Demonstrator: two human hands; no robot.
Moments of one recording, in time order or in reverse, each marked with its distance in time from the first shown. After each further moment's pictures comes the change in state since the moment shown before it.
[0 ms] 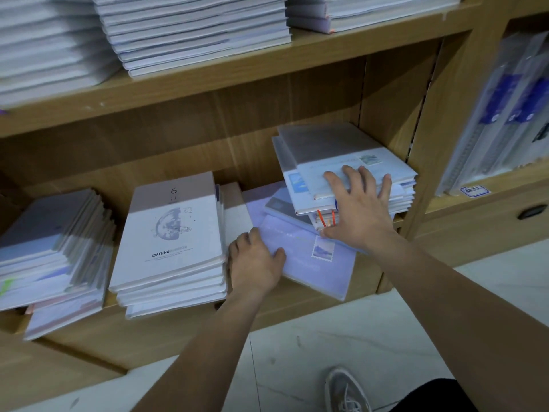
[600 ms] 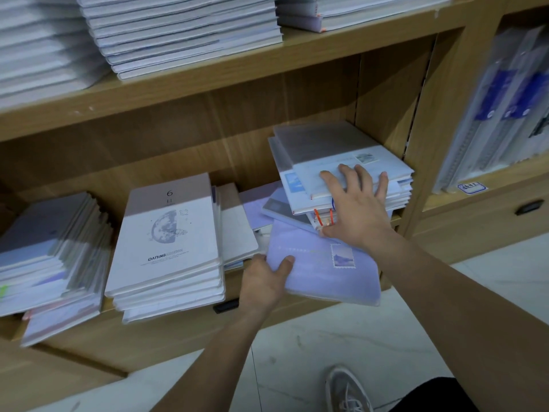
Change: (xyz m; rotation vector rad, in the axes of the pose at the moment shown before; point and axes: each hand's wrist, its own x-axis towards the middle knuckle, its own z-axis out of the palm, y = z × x) left_hand -0.021 -0.002 0.016 -0.434 -0.108 -0.108; right_hand 0.002 0.002 0.000 -0.014 -0.016 -0.007
